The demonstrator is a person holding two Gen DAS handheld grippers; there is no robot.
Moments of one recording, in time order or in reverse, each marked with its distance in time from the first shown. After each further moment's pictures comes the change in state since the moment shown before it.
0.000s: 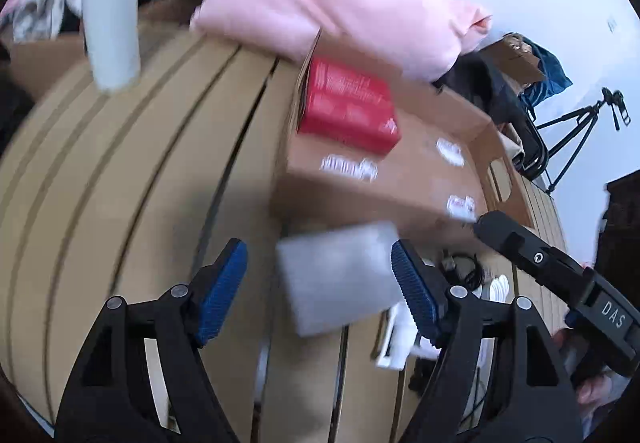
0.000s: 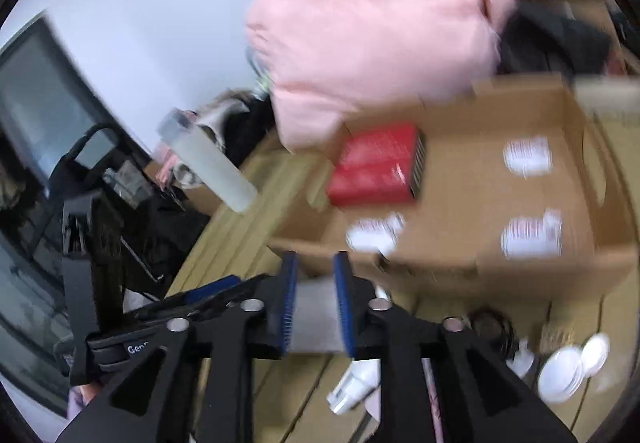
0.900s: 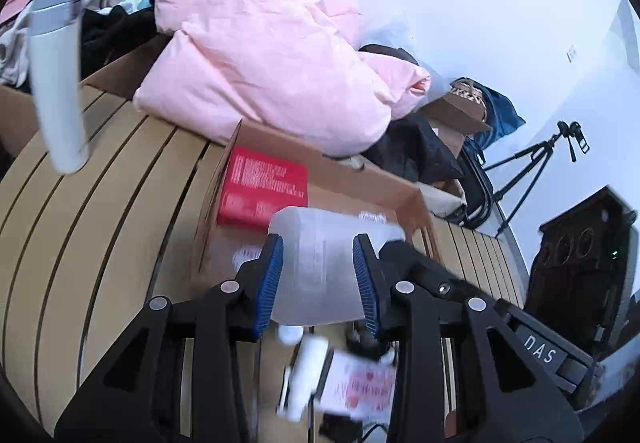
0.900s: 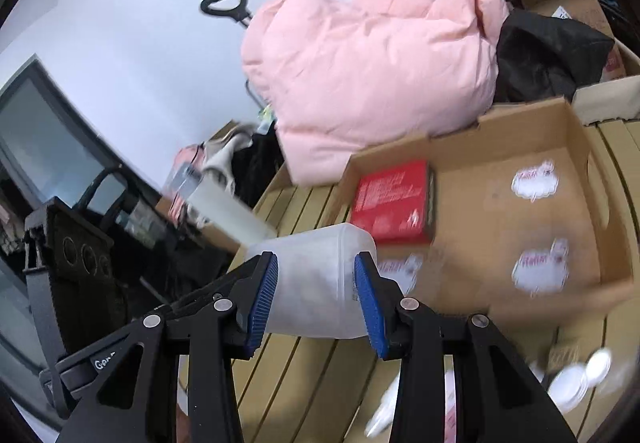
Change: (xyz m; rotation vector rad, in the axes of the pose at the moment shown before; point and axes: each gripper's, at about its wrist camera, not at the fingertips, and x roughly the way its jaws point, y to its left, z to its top) left arm -0.037 -0.060 0.066 0.038 -0.178 -0.144; right arm -0.015 0.005 0.049 0.105 -0.090 0.035
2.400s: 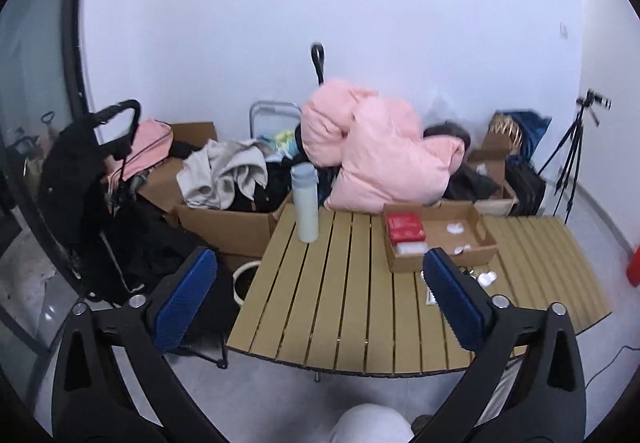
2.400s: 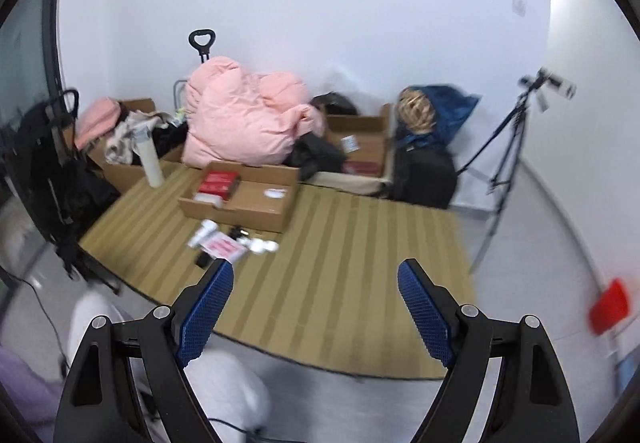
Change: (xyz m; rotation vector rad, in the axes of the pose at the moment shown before) left arm -0.465 -0.024 -0.077 0.285 -0.311 0.415; right arm -0.516 0.090 -0.121 -0.443 -0.110 -0.648
